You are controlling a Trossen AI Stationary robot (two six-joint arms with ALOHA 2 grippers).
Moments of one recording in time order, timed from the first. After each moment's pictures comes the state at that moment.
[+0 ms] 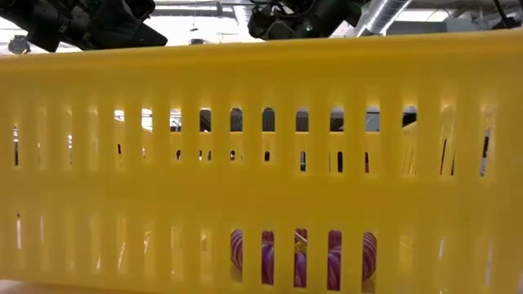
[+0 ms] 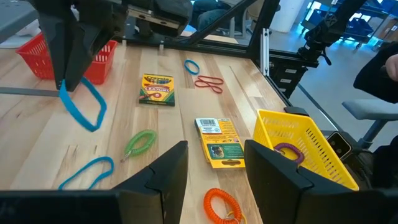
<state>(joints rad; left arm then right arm) -0.08 0.92 0.38 0.25 0.13 -0.15 -0.05 1.80 1.39 -0.41 0.05 -0.13</state>
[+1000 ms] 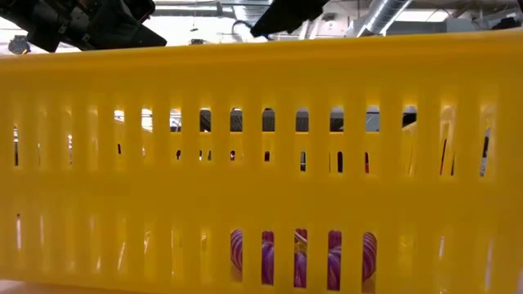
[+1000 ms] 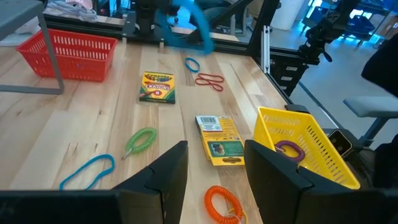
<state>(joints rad) -0.08 0.92 0.38 0.24 0.13 -0.14 0.11 1.64 1.39 -0.43 0.05 -0.26</state>
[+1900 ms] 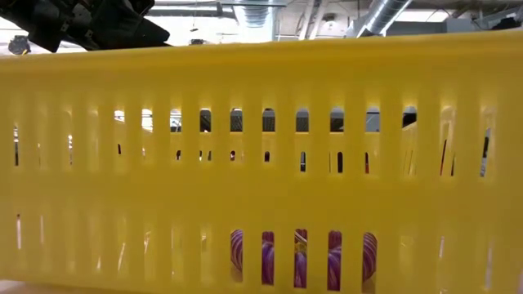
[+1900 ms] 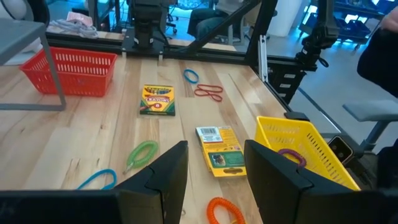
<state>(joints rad) -0.08 0.92 0.38 0.28 0.13 -0.12 0.25 0.99 0.92 -0.21 0.23 -0.12</state>
